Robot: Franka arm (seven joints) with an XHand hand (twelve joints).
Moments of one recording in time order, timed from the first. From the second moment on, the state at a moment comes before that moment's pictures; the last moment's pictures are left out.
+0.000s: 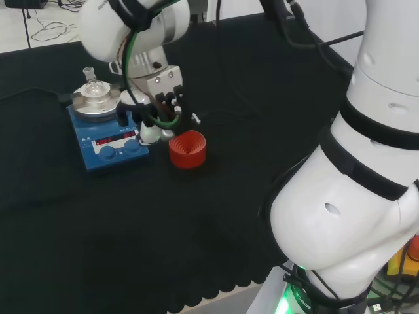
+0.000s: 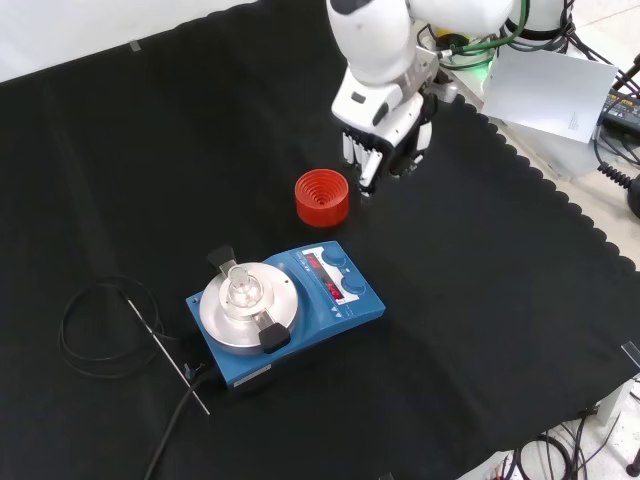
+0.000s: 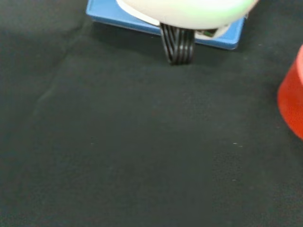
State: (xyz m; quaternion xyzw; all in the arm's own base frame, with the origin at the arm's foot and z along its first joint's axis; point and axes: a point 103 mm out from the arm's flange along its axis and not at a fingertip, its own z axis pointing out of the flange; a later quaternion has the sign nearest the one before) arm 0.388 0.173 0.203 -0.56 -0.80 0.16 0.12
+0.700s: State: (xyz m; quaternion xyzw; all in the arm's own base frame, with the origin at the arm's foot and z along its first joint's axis) arm 0.408 0.214 0.172 -0.54 -0.81 0.21 0.15
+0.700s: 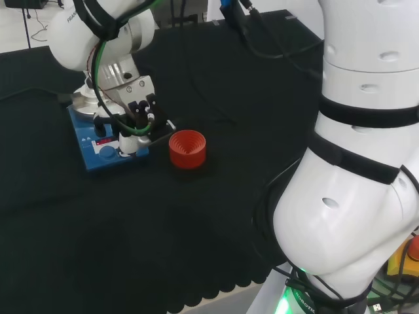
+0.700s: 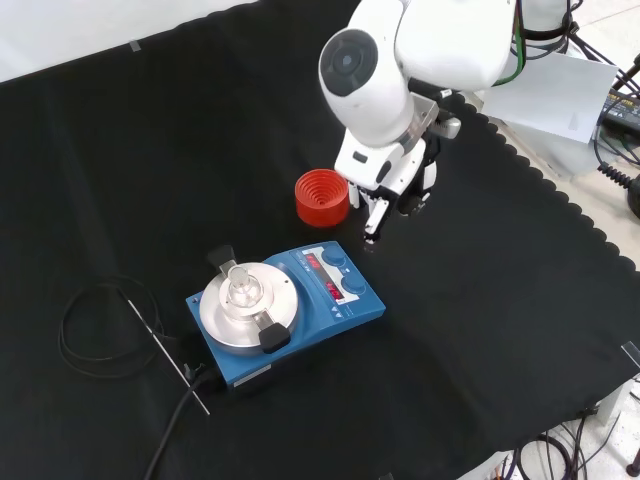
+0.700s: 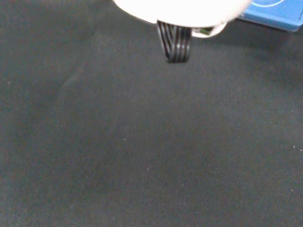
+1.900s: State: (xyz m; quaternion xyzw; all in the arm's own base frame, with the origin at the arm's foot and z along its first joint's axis) arm 0.434 0.209 0.137 -0.54 -0.79 0.24 0.18
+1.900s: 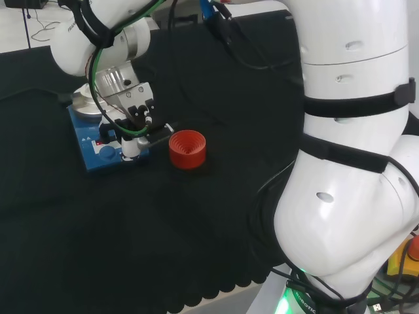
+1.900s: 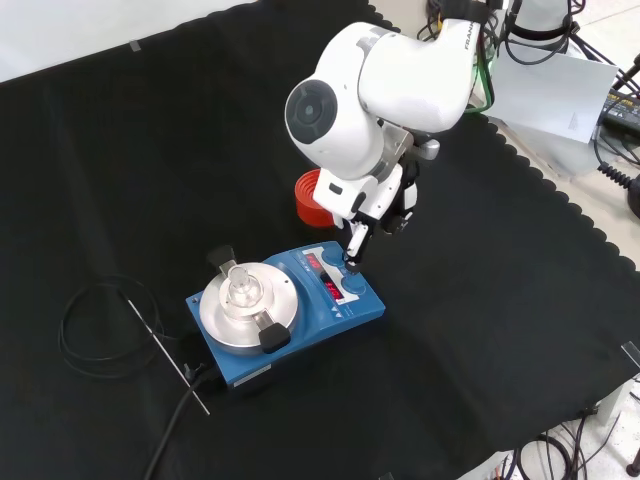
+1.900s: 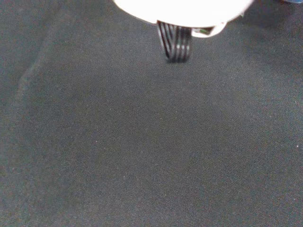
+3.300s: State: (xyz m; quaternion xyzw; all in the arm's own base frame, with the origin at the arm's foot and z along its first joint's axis) arm 0.437 0.210 0.124 -0.53 -0.79 0.25 0.18
